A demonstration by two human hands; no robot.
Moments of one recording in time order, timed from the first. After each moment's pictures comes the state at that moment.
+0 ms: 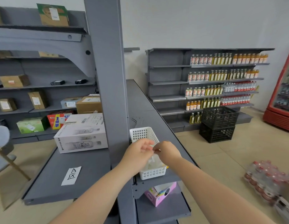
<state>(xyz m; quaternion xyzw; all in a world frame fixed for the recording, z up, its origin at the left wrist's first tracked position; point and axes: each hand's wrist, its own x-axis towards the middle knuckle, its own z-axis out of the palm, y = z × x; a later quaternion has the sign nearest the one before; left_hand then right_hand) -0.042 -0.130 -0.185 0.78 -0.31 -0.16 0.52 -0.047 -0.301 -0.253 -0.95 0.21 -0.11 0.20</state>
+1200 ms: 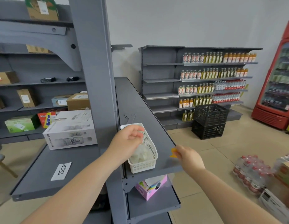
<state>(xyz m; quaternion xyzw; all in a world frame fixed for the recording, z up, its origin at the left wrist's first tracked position) -0.059 -0.122 -0.161 0.76 -0.34 -0.13 0.54 -0.147 -0.365 -0.291 -0.93 0.23 -0.25 0.14</state>
